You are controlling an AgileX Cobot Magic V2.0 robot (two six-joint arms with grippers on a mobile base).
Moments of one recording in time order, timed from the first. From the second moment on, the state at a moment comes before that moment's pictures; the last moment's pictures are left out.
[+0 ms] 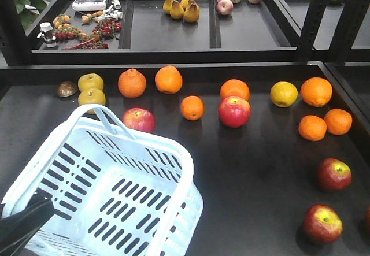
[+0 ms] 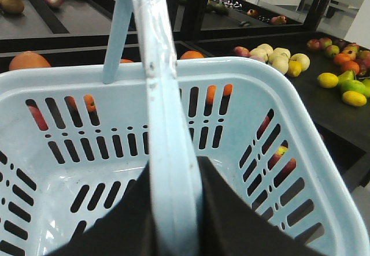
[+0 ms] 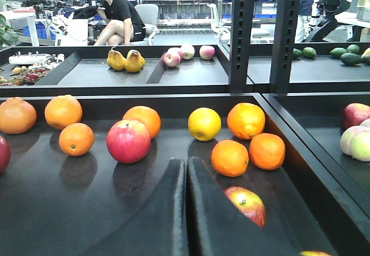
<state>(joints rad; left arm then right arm) -0.20 0.46 -0.28 1.78 -0.48 -2.00 -0.03 -0.02 0.03 0.06 0.12 -0.06</state>
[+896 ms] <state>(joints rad) -0.20 0.46 -0.28 1.78 -0.48 -2.00 -0.03 -0.02 0.03 0.06 0.12 -0.06</state>
